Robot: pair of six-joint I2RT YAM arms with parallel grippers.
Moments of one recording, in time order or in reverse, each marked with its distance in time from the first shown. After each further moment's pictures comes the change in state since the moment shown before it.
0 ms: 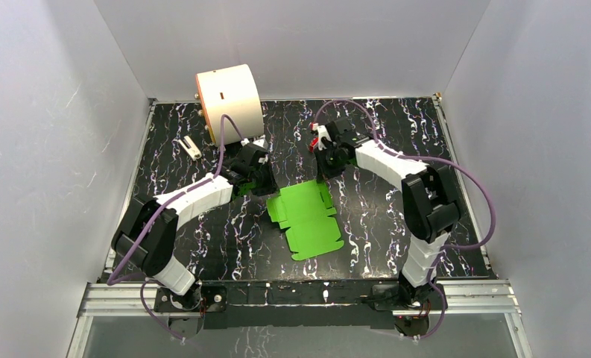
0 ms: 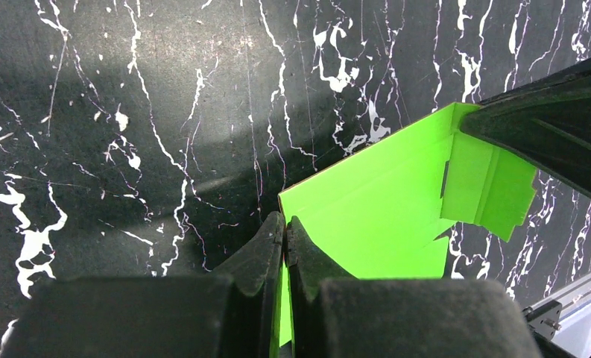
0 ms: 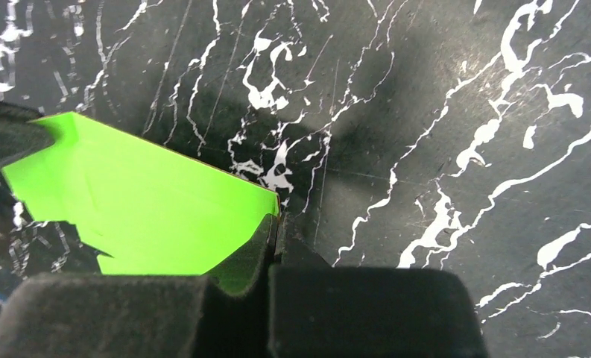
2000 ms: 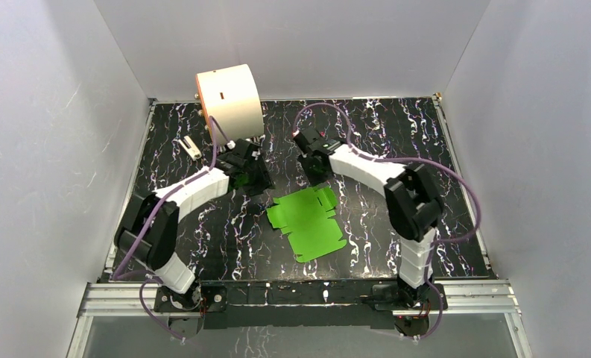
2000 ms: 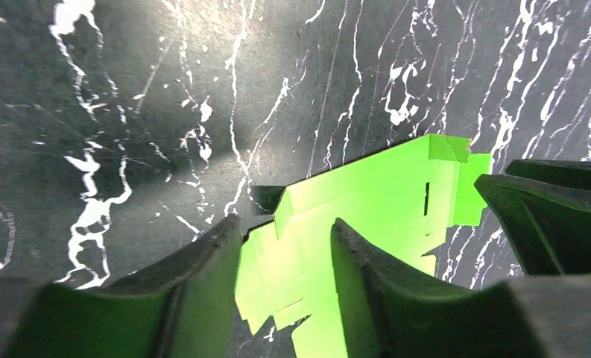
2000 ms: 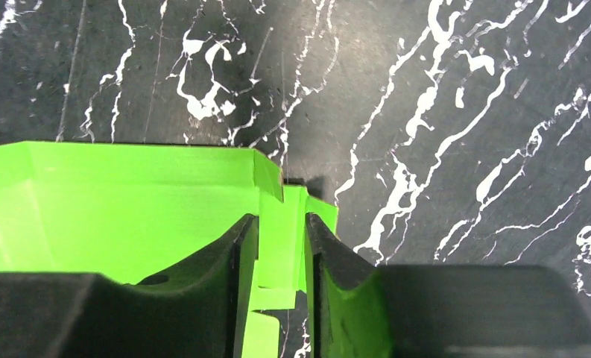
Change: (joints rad) left arm 0.065 0.066 0.064 -0.129 -0.029 -0.138; right arm 0.229 0.151 0.205 -0.213 0.570 0.083
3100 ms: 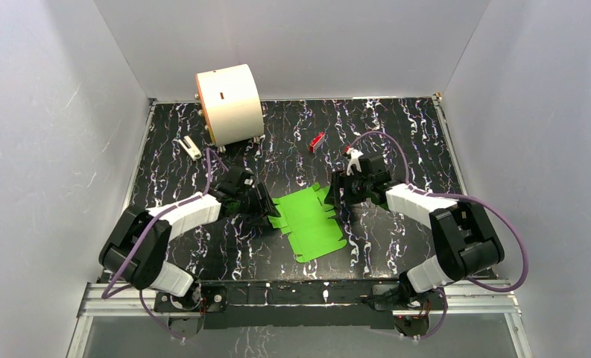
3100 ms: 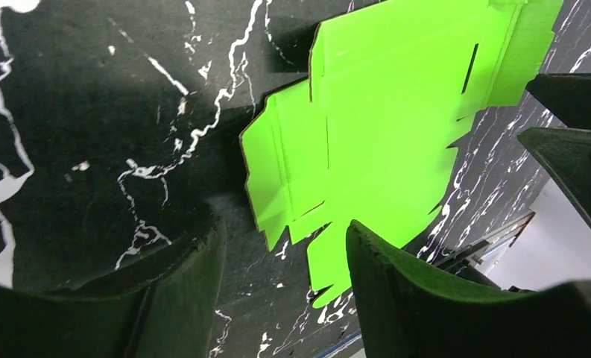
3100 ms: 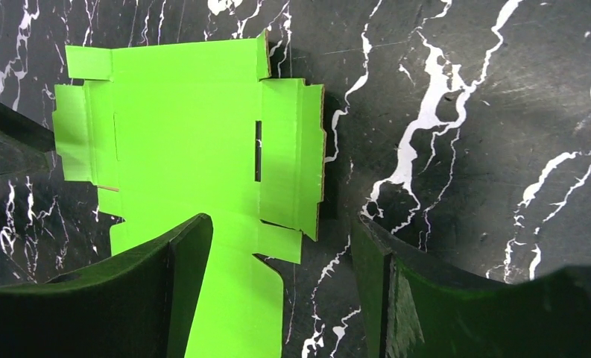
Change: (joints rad) left arm 0.002 -0.182 -0.335 0.123 0.246 -0.093; right arm -0.305 -0.486 -0.797 0.663 -0.597 0.089
